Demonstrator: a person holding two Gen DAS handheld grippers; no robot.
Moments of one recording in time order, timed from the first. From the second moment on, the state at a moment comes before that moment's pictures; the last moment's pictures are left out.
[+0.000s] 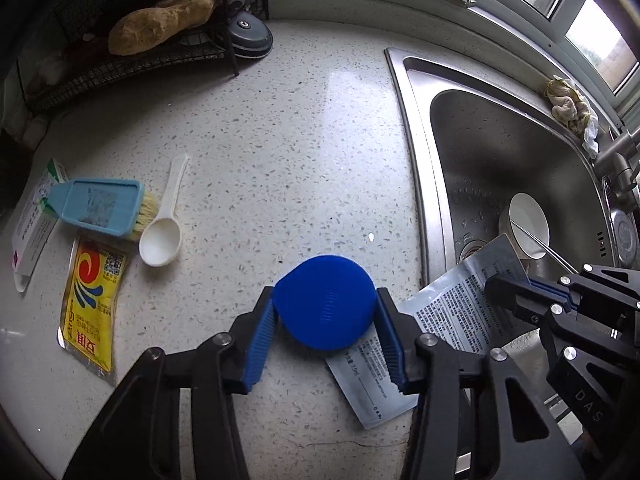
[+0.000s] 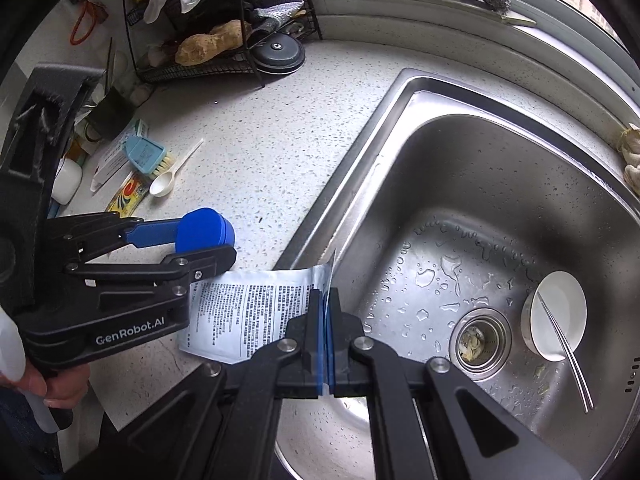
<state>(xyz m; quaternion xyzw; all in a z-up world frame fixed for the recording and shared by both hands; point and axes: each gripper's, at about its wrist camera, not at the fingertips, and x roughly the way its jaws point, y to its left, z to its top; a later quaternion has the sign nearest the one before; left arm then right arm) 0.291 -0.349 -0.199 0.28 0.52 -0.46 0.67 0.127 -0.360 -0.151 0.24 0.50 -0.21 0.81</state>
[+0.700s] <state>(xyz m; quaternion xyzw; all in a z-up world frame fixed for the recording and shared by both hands) 0.289 -0.149 -0.135 0.15 0.51 -0.32 0.79 0.161 -0.220 -0.112 0.12 0.47 -0.02 0.87</state>
